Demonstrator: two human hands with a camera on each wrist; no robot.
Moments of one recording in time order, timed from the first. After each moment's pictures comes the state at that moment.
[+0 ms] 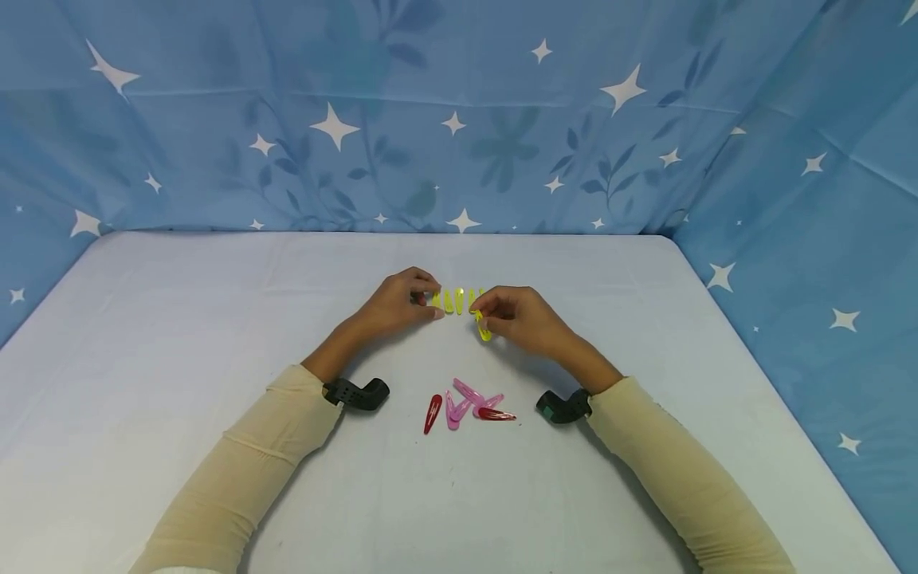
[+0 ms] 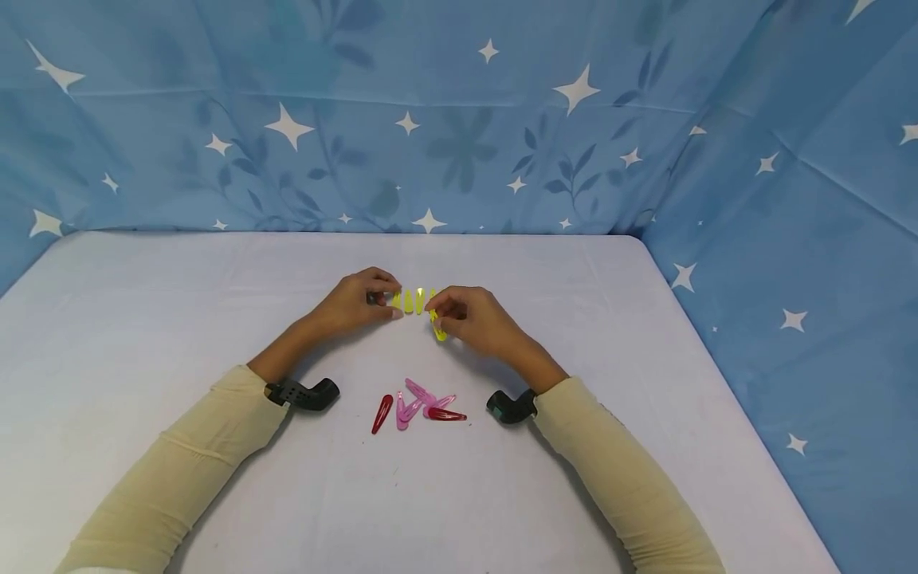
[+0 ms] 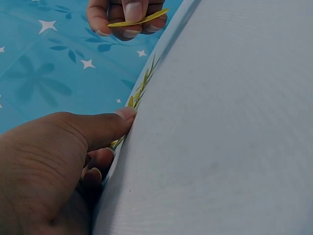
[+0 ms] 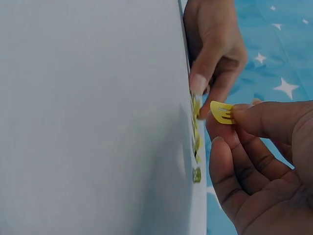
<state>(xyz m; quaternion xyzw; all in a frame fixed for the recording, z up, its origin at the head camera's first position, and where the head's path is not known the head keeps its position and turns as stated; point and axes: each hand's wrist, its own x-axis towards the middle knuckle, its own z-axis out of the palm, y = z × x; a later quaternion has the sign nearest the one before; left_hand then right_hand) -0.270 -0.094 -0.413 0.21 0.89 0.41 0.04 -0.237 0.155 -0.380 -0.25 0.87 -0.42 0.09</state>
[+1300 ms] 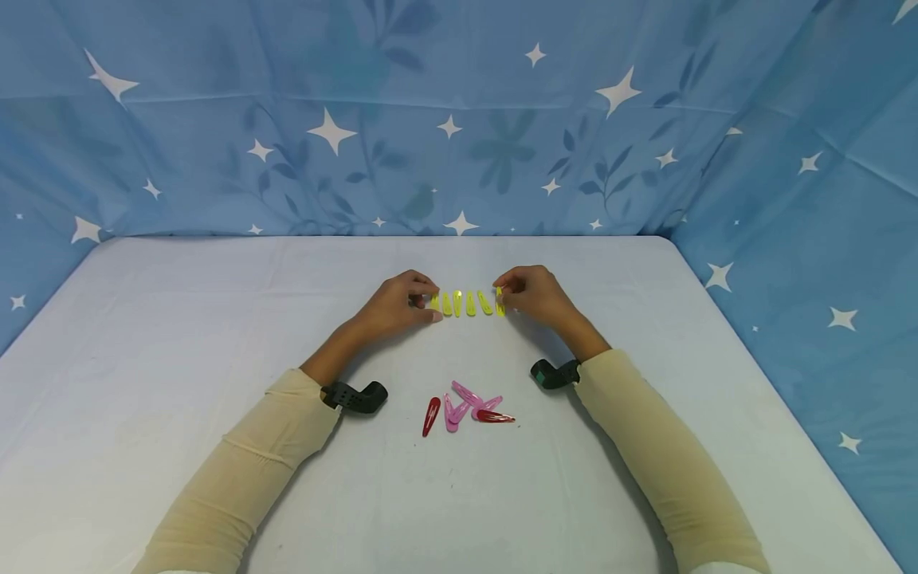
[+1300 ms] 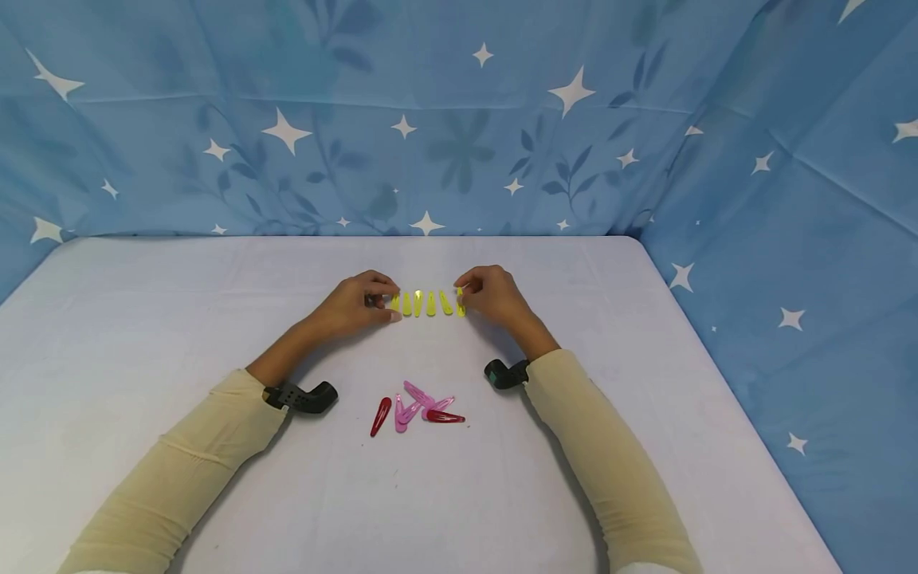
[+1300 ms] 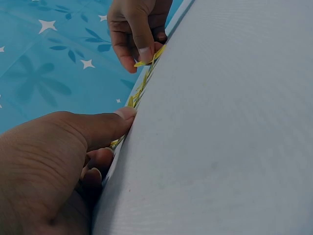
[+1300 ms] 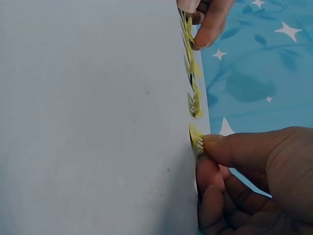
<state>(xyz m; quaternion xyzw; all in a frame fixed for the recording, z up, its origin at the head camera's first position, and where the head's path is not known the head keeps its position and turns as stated) -0.265 -0.092 -0.407 0.20 0.89 0.41 0.05 -0.285 0.174 -0.387 -0.11 0.92 -0.38 0.08</state>
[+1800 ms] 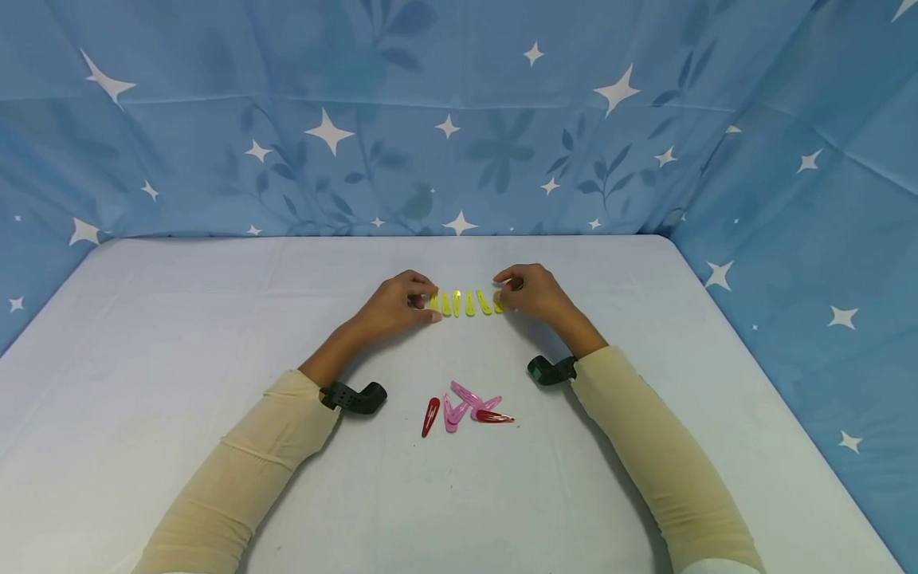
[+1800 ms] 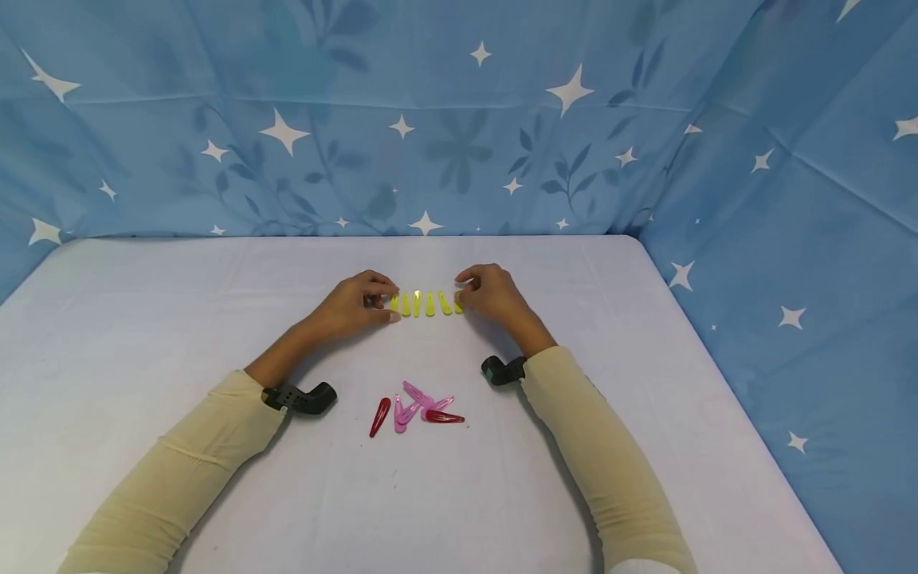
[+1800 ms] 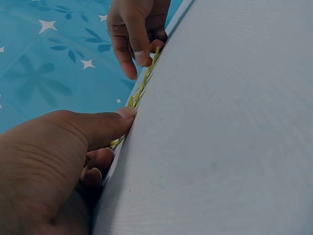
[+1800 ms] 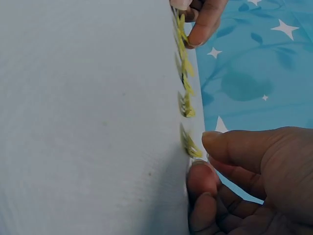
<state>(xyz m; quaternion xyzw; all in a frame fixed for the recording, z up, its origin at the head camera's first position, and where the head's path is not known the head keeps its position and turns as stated) -0.265 -0.091 -0.407 0.20 0.89 0.41 0.05 -0.289 0.170 -0.382 -0.09 0.93 -0.34 0.10</state>
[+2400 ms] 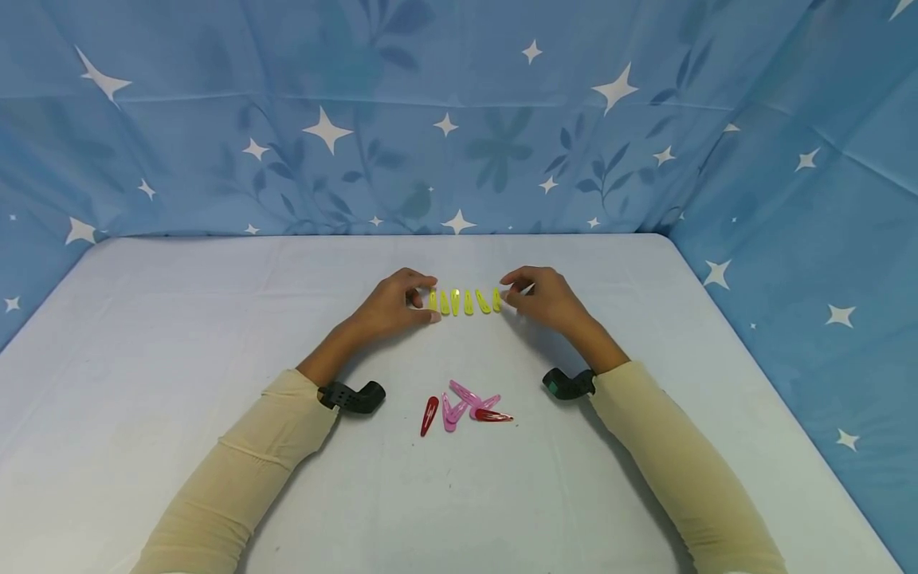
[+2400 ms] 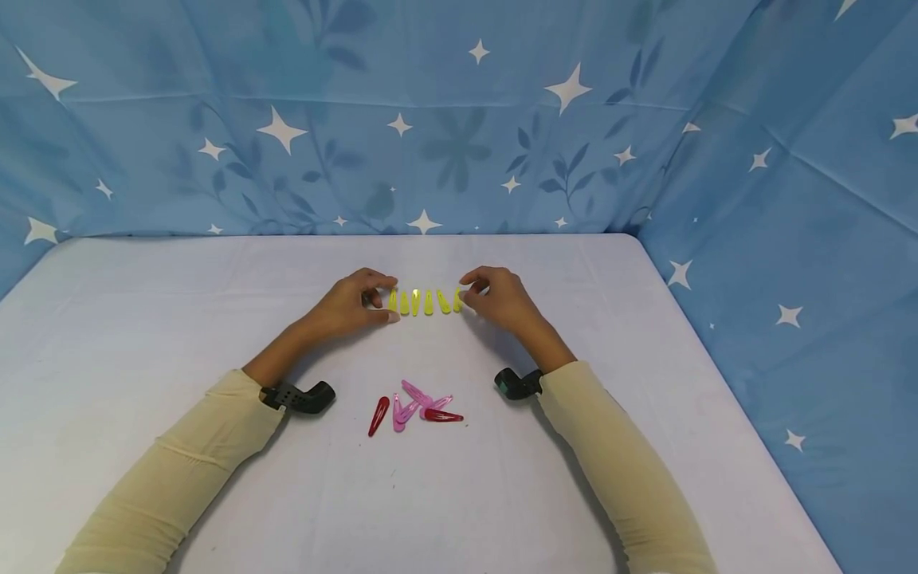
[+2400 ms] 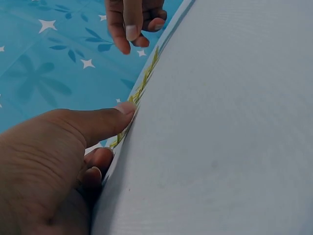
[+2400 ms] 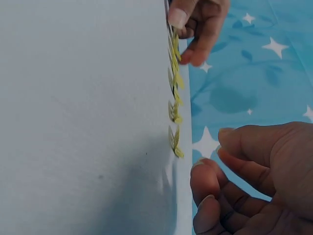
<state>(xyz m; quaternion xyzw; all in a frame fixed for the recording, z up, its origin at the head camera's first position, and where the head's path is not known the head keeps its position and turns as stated) -0.268 -0.092 -0.409 0.20 0.89 0.40 0.05 -0.266 0.182 -0.372 -0.12 0.93 -0.35 0.07</state>
